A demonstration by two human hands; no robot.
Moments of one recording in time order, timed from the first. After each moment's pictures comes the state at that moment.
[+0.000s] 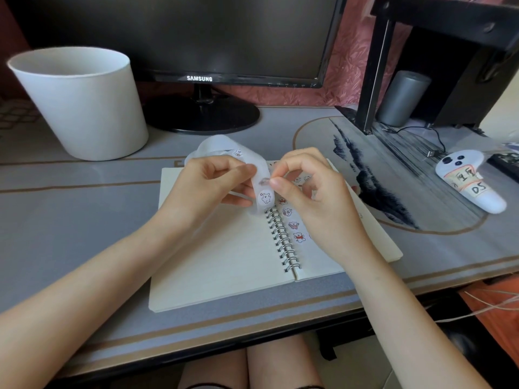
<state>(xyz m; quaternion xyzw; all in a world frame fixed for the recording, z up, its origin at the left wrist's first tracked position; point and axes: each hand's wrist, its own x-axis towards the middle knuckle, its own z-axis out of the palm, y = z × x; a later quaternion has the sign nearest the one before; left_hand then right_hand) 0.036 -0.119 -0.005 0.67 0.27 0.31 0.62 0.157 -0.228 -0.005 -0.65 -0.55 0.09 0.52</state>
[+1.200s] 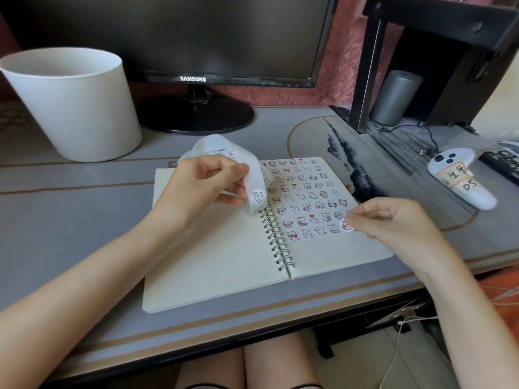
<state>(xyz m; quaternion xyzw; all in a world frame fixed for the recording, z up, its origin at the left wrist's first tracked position) 0.037 -0.118 -0.005 0.67 0.27 0.32 0.61 0.226 -0.299 -0.016 -0.80 -0.32 0.19 0.47</state>
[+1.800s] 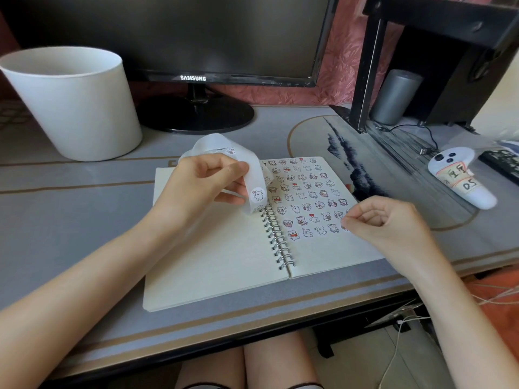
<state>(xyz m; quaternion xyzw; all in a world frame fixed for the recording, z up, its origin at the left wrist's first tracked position) 0.037 -0.116 -0.006 0.68 0.27 0.32 0.61 0.223 -0.300 -0.027 -0.82 -0.37 0.10 0.43</state>
